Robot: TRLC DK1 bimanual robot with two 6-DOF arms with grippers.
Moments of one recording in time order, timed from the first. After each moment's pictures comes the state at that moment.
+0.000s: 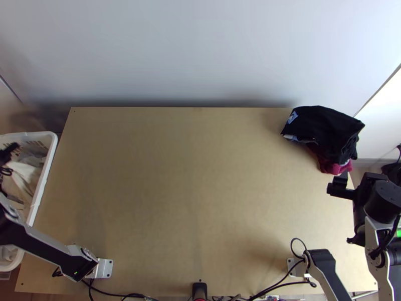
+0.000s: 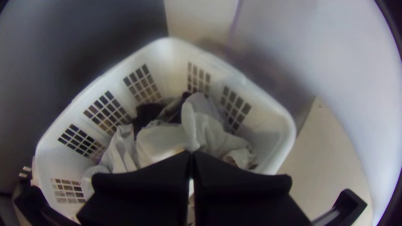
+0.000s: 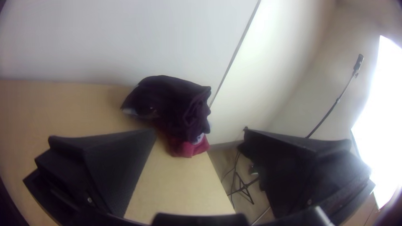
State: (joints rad) left arm 0.85 1.83 1.55 -0.55 -0.04 -0.02; right arm 0.06 0.56 0.94 -0.78 0.52 -0.11
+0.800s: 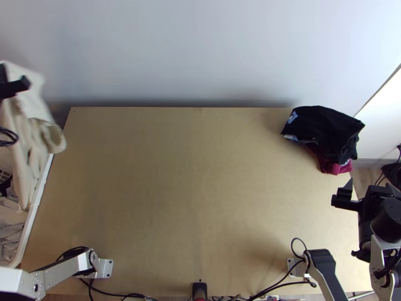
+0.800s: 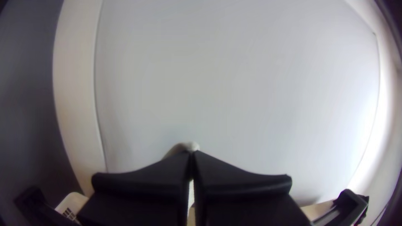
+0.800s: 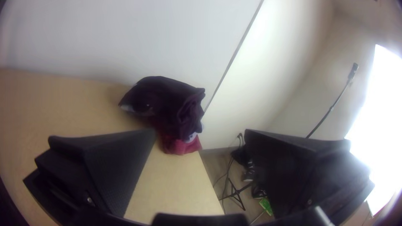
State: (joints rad) left arm 0.23 1.25 1.87 -0.64 0.02 -0.07; right arm 0.06 0.45 0.93 -0.83 0.52 -0.20
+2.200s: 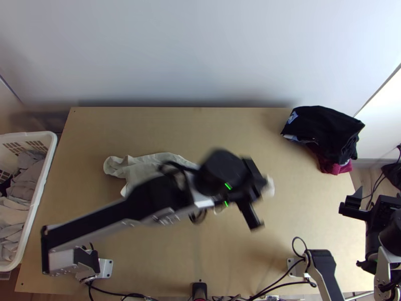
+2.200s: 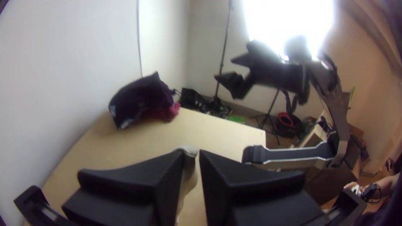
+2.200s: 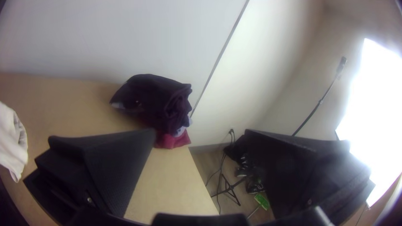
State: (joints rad) left arm -1.21 1.75 2.07 -0.73 -0.01 -0.07; right arm -0.01 0.40 0.98 -0.92 0.52 -0.21
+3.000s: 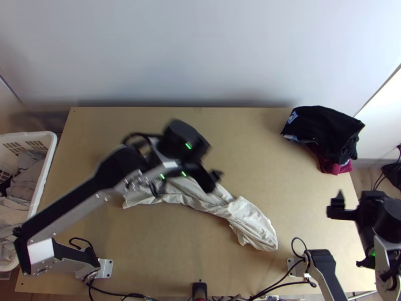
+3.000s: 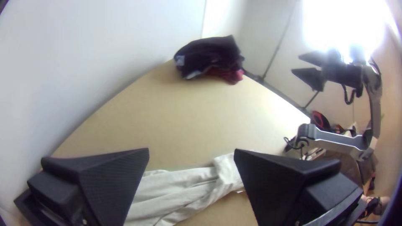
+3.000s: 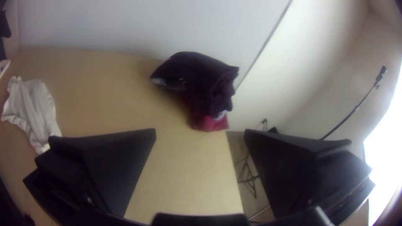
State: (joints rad) left arm -0.90 1.59 1.85 -0.91 0.04 -0.06; right arm 0.04 0.48 1.01 -1.06 0.32 -0.18
